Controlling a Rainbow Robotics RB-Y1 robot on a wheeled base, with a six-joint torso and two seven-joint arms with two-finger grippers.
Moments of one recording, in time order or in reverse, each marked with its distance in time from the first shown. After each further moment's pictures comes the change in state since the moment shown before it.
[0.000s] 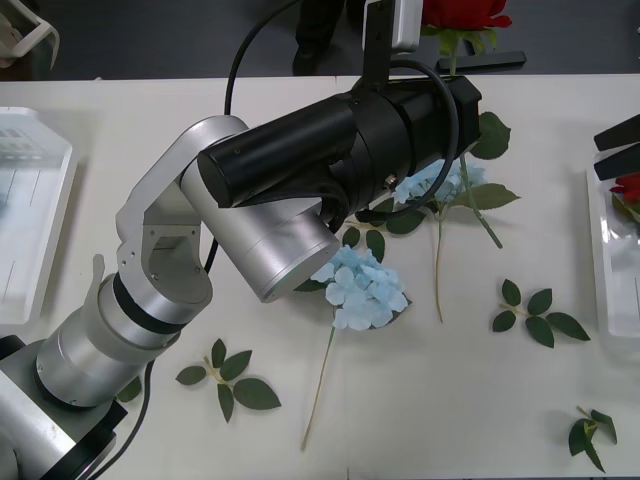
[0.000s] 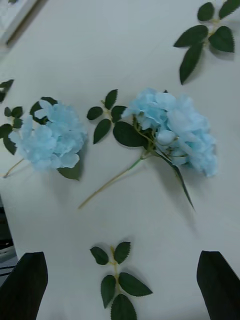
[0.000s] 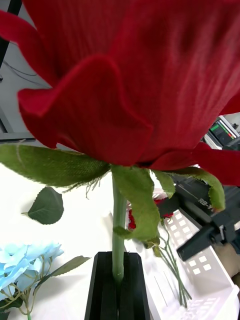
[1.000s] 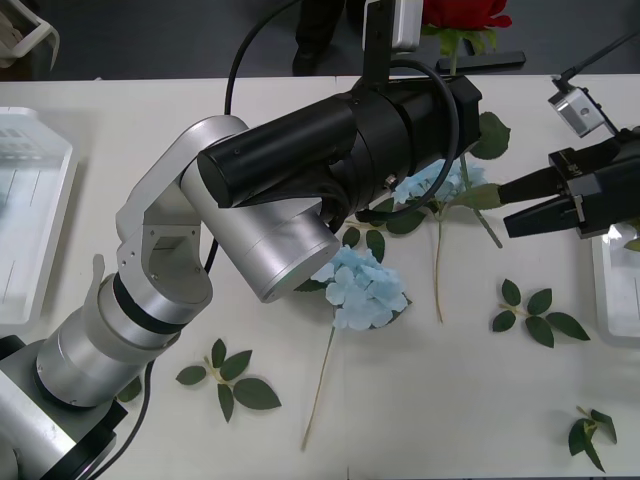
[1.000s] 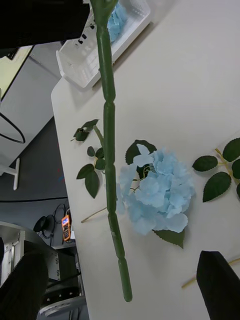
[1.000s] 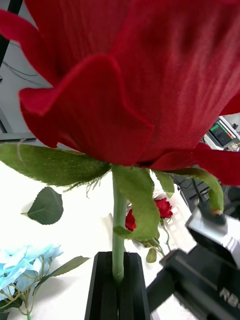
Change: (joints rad) right arm 0.392 0.091 -0.003 -0.664 -0.309 -0.192 -0.355; left arm 0.000 0.000 0.000 -0.001 0.000 0.000 0.000
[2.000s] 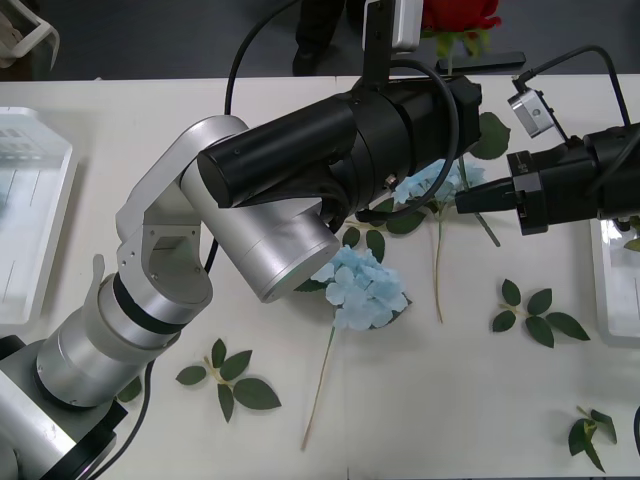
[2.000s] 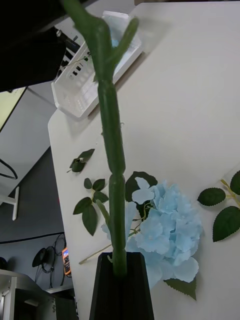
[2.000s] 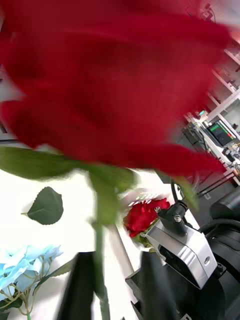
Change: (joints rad) right arm 0.020 0.130 0.009 -0.047 0.078 -0.122 -0.069; left arm 0.000 0.000 0.000 0.000 0.000 0.000 0.000
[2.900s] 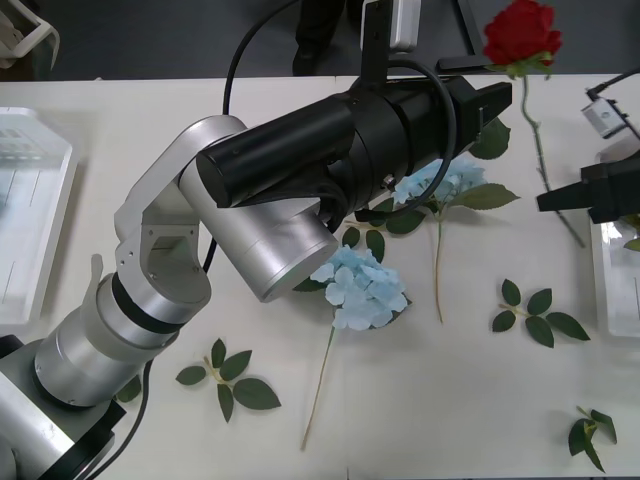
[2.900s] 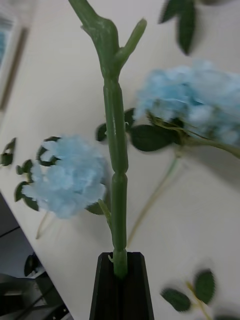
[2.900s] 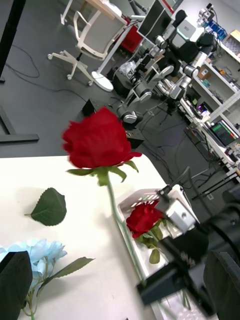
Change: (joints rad) right arm 0.000 -0.189 -0.031 0.192 0.149 -0.006 -0.156; left arm 0.000 0.008 0.001 -0.001 0.004 0.000 0.000
